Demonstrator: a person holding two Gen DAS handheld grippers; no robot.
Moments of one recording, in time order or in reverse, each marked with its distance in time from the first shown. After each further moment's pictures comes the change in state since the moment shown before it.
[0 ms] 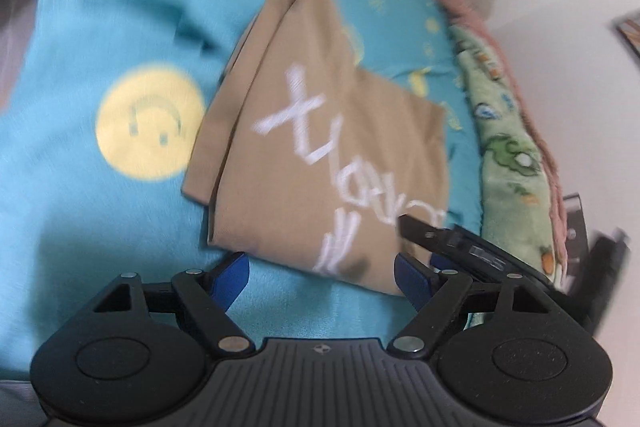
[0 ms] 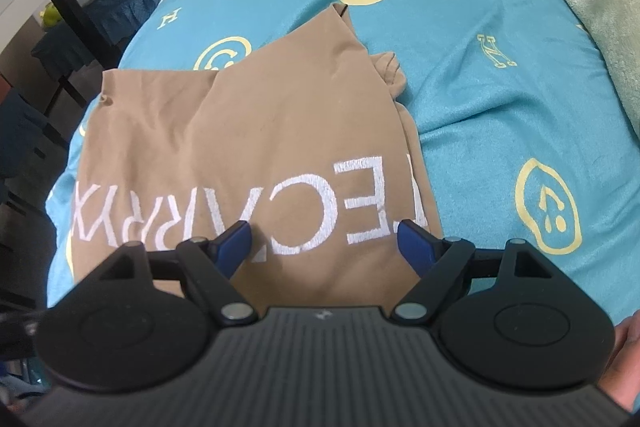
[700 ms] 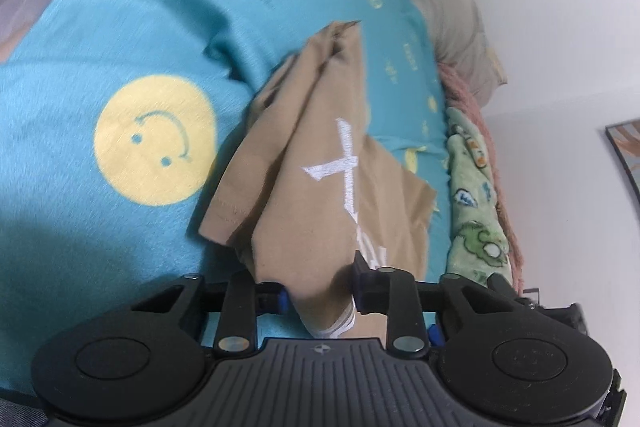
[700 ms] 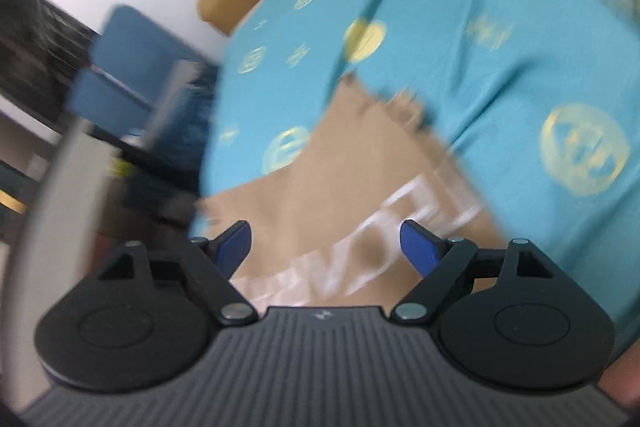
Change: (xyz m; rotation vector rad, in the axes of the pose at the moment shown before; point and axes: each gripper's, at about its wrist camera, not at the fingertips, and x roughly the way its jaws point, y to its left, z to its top) left arm -0.004 0.017 -0.004 -0.160 -0.227 -0.141; right arm -0.040 -0.045 -0.005 0.496 -0.109 0.429
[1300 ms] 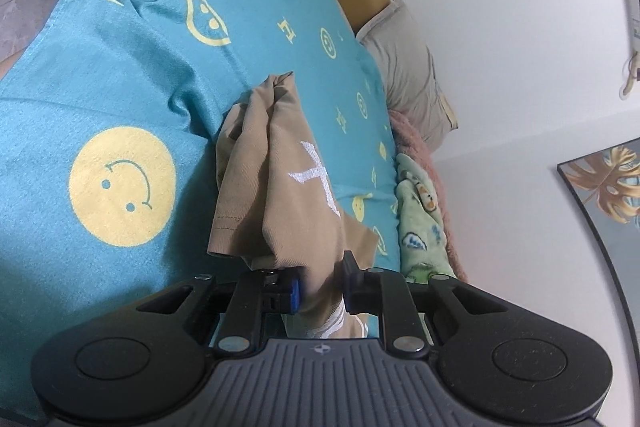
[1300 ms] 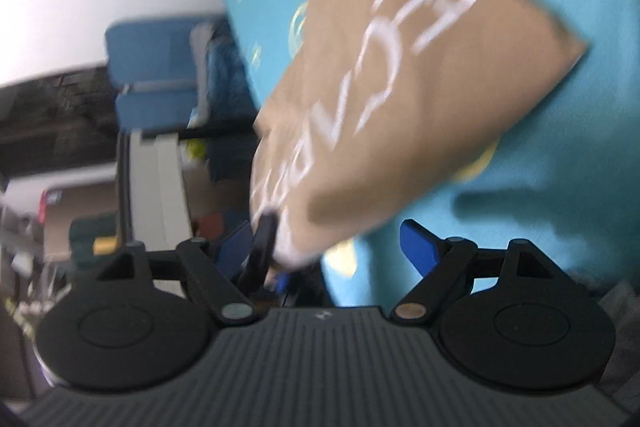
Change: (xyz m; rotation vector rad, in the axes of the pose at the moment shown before) left arm -0.019 -0.010 -0.004 -0.039 -0.139 -0.135; right arm 0.037 -0.031 -0.034 0.417 0.213 0.157
